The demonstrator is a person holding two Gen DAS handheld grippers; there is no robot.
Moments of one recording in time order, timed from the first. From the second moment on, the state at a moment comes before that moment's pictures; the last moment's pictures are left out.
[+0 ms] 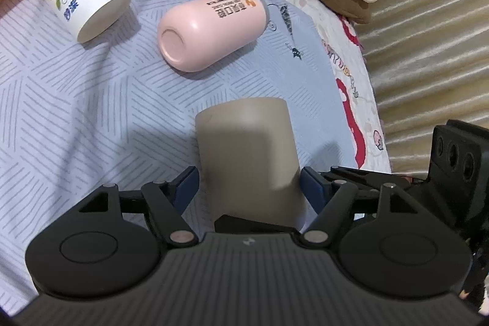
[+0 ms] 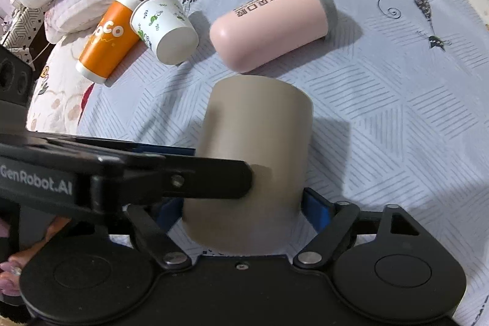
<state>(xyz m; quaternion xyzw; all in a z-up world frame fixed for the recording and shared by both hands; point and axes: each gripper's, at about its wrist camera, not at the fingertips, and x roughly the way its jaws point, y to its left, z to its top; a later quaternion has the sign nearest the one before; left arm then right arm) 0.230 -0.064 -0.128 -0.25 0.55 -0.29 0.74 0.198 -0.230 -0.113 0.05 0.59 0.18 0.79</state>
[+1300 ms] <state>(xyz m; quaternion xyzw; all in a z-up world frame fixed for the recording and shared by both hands) 0.189 -0.031 -0.090 -0.08 0.36 -0.26 0.89 0.150 -0.142 -0.136 -0.25 0.22 0.20 0.92</state>
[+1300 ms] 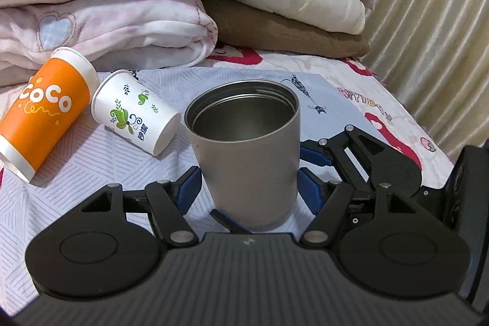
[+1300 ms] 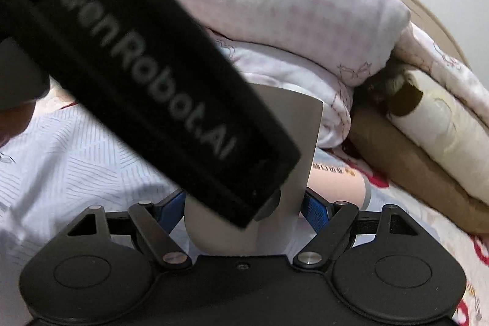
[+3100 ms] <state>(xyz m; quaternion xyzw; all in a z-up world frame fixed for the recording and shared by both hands) 0.143 -0.040 -0.094 -0.08 0.40 -0.20 0.89 0.130 -0.184 -0.135 -0.07 0.32 0.13 0.94</state>
